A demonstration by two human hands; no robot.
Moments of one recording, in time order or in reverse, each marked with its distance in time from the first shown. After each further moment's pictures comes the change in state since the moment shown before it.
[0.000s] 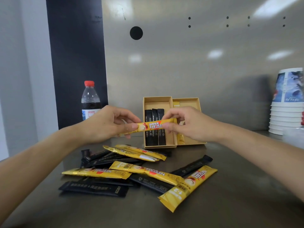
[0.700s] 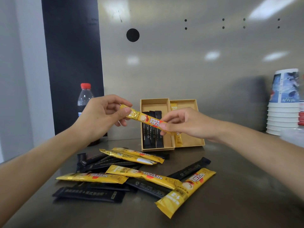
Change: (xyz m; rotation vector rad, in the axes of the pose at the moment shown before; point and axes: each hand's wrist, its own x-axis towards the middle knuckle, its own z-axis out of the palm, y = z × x) left_hand 0.006 0.002 0.000 -0.095 0.355 0.102; right_hand 0.002 0.003 -0.006 0.275 -0.093 0.142
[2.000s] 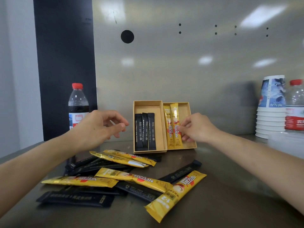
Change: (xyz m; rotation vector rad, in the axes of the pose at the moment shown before) left_hand -0.007 -0.006 0.008 0.209 -0.171 -0.100; right_hand 0.002 0.039 -0.014 -0.268 0.426 0.395
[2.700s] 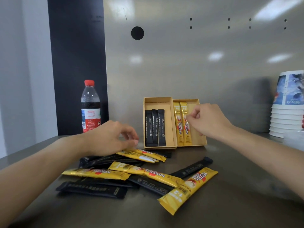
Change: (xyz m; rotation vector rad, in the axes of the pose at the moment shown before) left_hand -0.006 -0.013 0.002 0.409 -0.336 0.076; right_hand -0.006 -0.010 -0.004 -0.193 0.230 -0.246
